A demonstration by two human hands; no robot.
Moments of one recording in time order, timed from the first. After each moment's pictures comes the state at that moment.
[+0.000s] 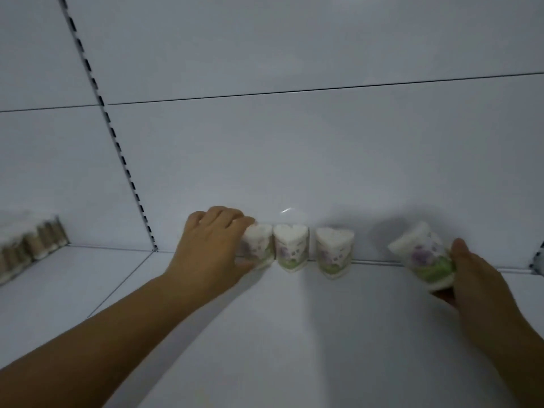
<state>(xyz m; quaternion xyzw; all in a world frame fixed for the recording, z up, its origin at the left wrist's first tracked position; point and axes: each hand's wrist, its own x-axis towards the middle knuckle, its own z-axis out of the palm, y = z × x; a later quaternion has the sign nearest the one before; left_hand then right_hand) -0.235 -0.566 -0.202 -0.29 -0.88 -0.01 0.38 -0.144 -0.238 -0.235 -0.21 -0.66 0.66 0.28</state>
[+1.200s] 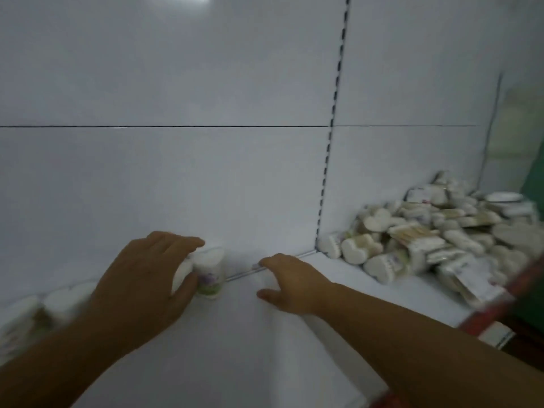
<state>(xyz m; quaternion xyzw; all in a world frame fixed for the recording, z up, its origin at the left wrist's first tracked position) -0.221 -0.460 -0.174 -0.53 -0.78 -0.20 0.28 -0.124 -0.218 -0.228 -0.09 -0.98 0.11 0.11</state>
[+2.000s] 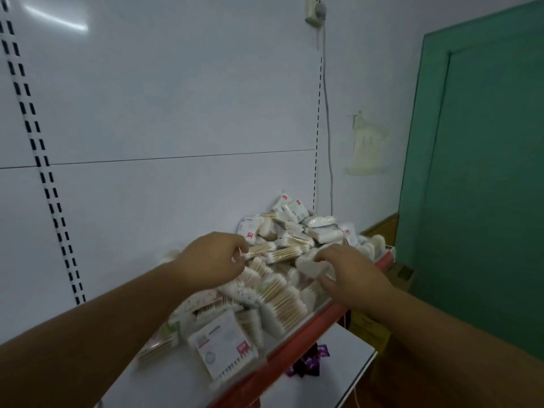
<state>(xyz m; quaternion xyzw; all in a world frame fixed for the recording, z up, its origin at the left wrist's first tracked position) -0.009 0.017 -0.130 -0.62 -0.76 -0.17 0.09 0.215 0.145 -0.166 -0.30 -0.92 0.00 0.24</state>
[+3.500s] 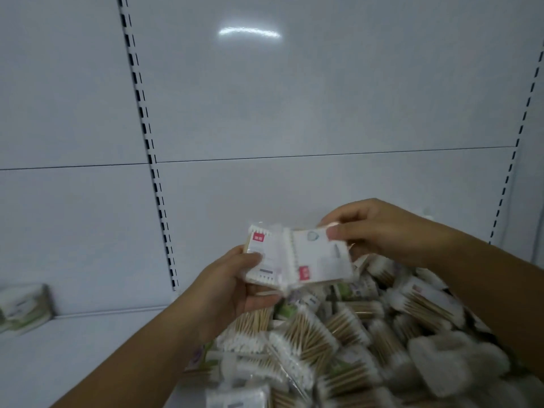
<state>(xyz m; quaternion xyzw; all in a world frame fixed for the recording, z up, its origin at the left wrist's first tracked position) -0.027 0.012 -0.145 -0.19 -0.56 -0.77 -0.25 0.046 0.239 -0.076 0.09 -0.83 0.55 0.05</state>
